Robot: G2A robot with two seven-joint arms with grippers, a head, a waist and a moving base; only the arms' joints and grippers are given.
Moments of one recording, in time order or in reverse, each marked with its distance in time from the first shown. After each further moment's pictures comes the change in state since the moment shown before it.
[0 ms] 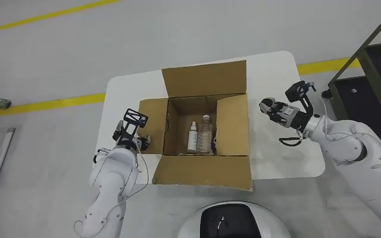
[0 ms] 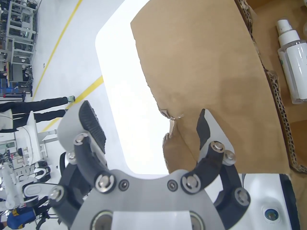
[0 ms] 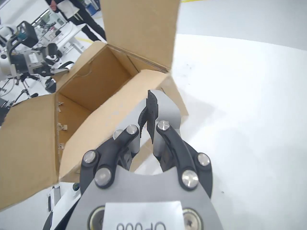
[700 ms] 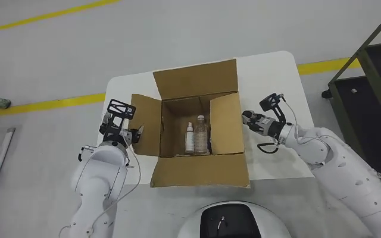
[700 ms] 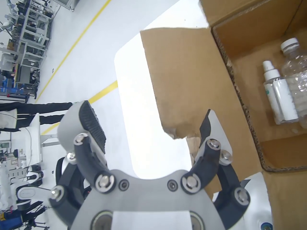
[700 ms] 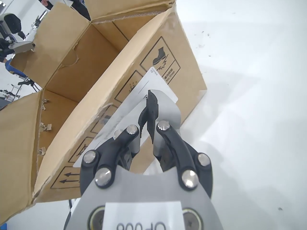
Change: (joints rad) left arm -0.024 -0.003 -0.074 -0.142 -0.043 -0.003 -0.027; right arm 0.137 -0.080 -0.258 0.149 0.028 0.051 -0.033
